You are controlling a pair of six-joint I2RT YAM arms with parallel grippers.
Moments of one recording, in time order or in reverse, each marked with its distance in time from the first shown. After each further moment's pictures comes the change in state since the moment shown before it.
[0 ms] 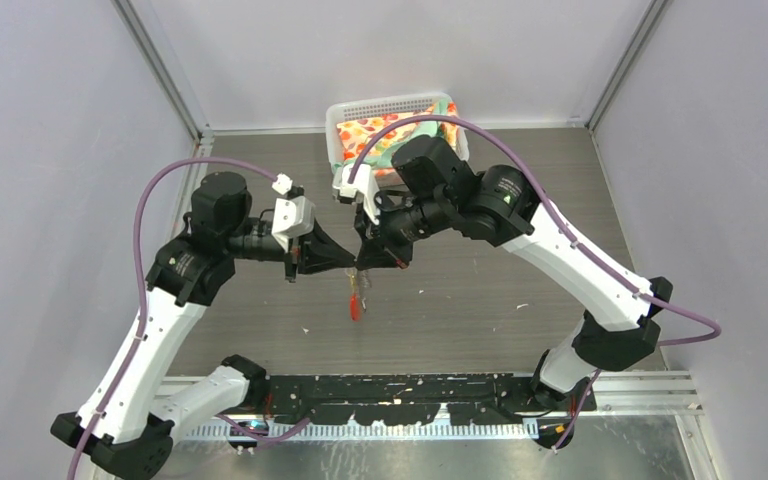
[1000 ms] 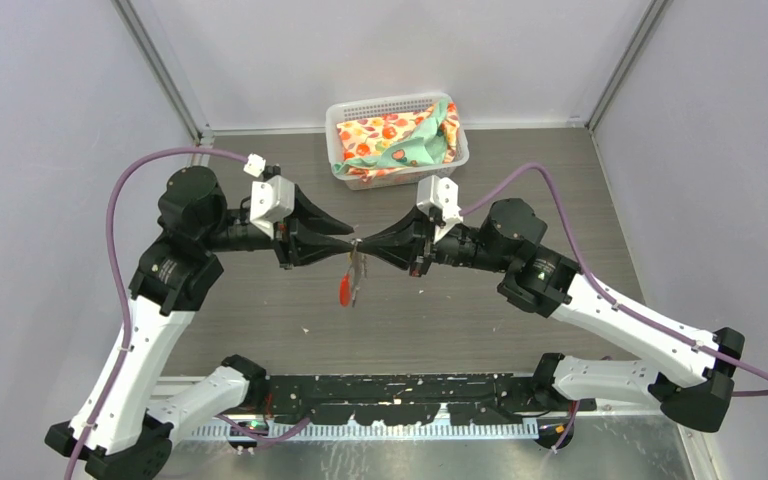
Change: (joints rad) left arm -0.001 -0.018 0.081 0.183 -0.056 -0.197; right arm -0.022 -0.511 -0.911 1.210 0.037 0.179
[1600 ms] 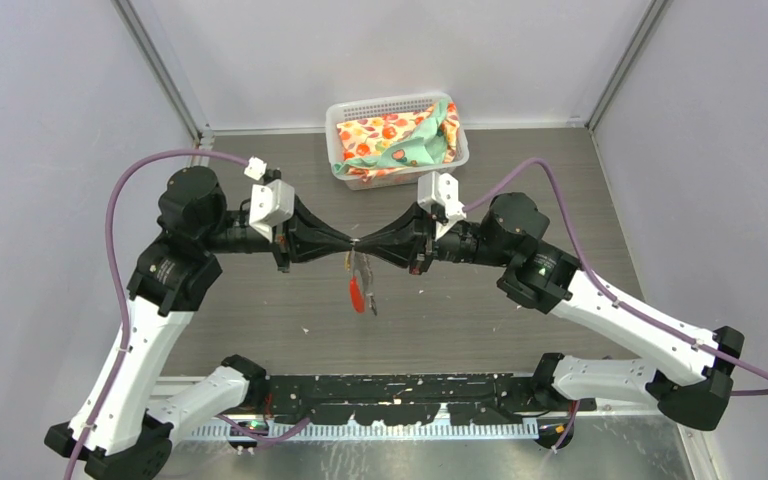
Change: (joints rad) left arm 0.000 0.003 0.013 -0.050 0.032 0.038; right arm -0.003 0.016 0.034 0.030 -0.059 0.010
